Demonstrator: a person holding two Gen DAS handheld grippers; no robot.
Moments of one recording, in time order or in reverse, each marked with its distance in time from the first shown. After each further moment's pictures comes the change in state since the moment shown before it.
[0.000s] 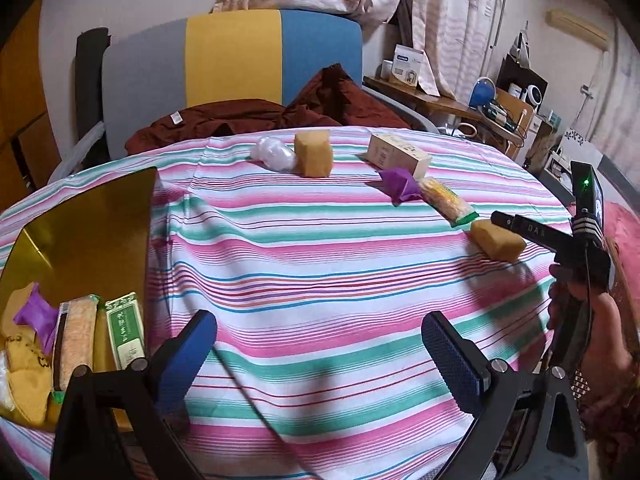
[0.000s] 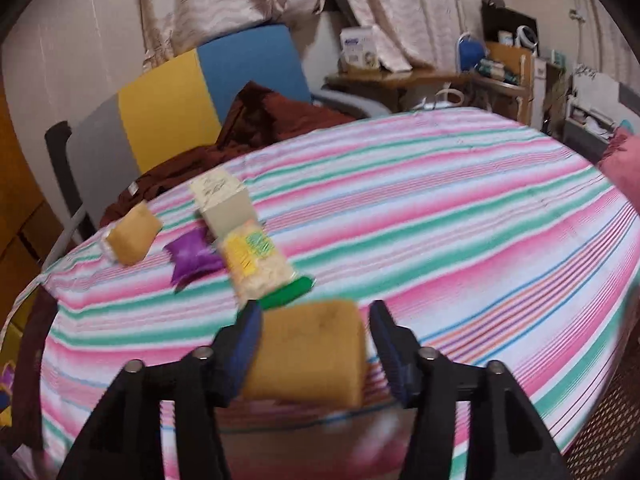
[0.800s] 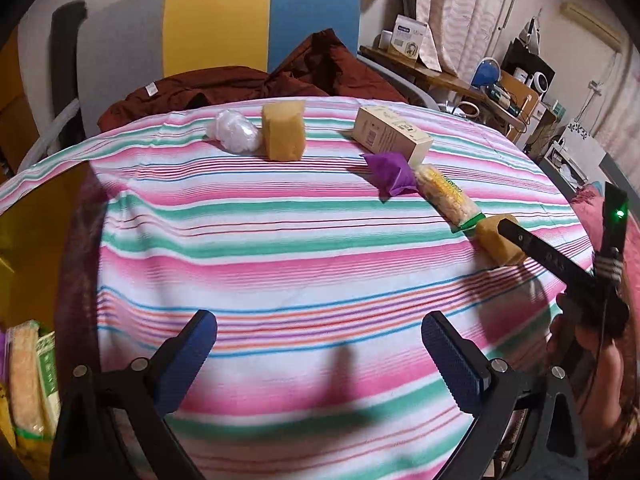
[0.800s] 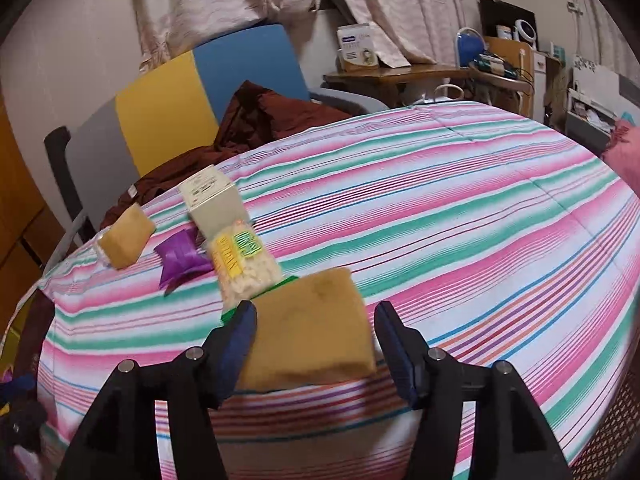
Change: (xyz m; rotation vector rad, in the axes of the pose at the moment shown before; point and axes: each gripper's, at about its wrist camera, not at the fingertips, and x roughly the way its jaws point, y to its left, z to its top) left arm 0.071 -0.028 0.037 -0.028 0.125 -0.036; right arm 0.011 -0.012 0.003 -0.002 -0.035 -0.015
